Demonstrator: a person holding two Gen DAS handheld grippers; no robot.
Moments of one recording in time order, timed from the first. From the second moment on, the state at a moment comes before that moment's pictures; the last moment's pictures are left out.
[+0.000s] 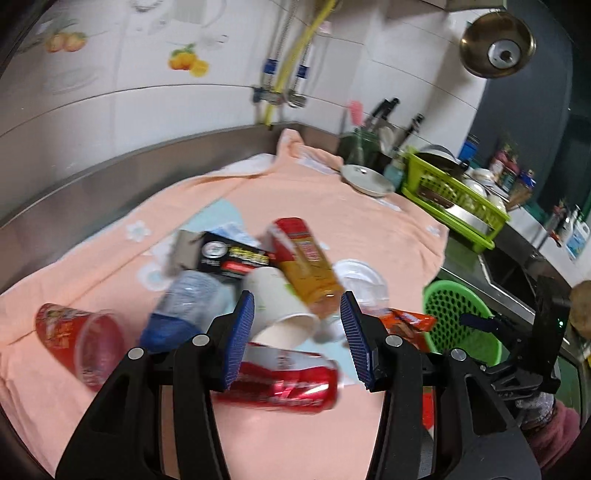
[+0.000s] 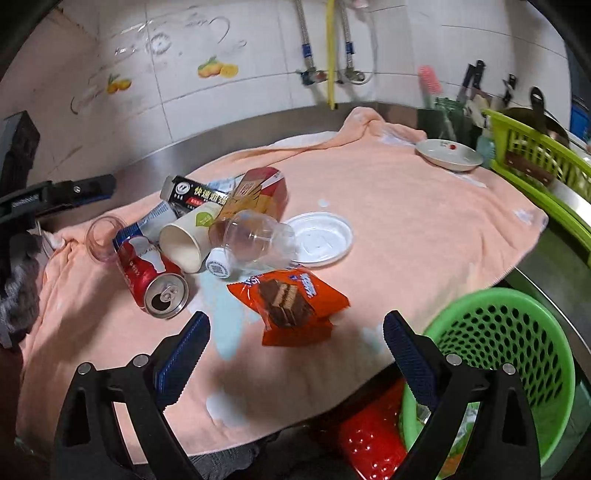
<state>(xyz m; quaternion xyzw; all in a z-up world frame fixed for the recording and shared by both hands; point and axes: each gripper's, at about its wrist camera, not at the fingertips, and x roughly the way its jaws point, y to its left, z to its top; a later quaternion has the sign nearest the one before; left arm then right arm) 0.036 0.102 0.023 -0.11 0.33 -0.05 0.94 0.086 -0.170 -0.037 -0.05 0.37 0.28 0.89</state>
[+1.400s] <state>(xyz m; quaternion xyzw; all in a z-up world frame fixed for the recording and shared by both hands) 0.120 0.074 -0.022 -0.12 0.43 -0.07 0.89 0.134 -0.122 -0.089 -0.13 0.40 0.33 0.85</state>
